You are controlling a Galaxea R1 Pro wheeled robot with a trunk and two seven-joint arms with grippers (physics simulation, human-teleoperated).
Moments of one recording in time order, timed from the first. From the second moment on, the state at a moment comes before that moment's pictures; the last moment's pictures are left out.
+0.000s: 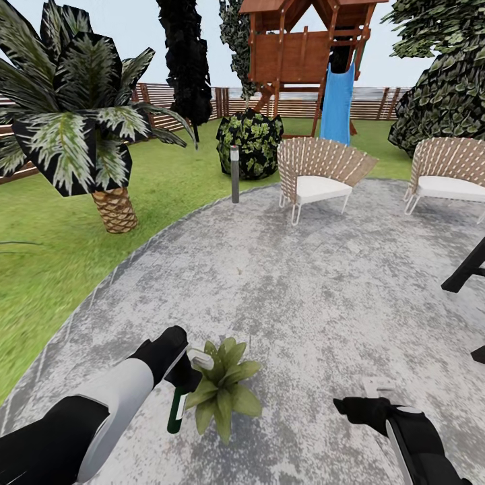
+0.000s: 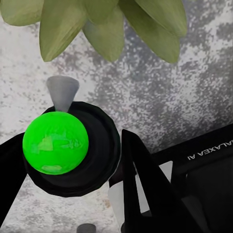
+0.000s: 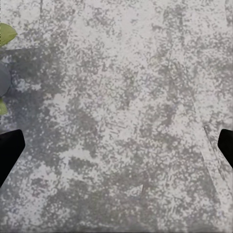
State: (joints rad) left arm -0.96 -0.08 -0.27 -0.27 -0.27 1.01 -0.44; right arm -0.18 -0.05 -0.19 -1.42 0.16 0.80 0.27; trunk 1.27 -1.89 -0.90
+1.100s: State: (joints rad) left arm -0.86 -0.07 -0.26 -0.27 -0.26 1.01 -0.44; right arm -0.18 -0.05 -0.19 -1.41 0.16 0.80 0.27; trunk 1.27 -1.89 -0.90
